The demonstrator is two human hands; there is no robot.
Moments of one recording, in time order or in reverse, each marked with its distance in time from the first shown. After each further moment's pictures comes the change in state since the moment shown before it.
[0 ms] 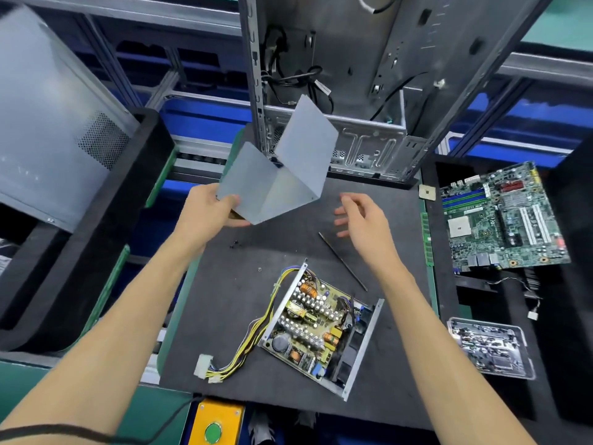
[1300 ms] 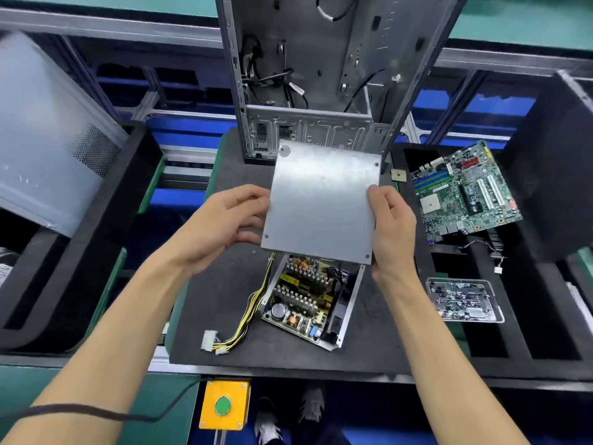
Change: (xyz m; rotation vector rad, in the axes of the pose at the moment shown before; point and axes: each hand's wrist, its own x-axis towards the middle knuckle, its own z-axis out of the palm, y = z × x) left_hand -0.097 0.040 0.010 -0.197 -0.551 0.086; right_hand -0.113 -0.032 -0.031 0.310 0.255 -0.231
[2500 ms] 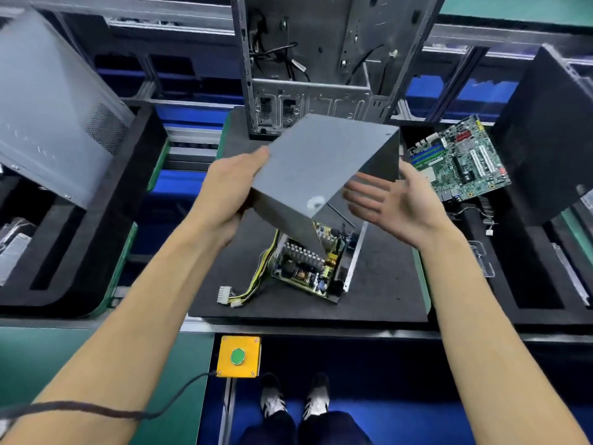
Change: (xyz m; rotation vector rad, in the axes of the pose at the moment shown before) left_hand -0.048 0.020 0.037 -0.119 0.438 -0.006; right_hand -0.006 -0.007 -0.043 0.241 -0.261 0.622
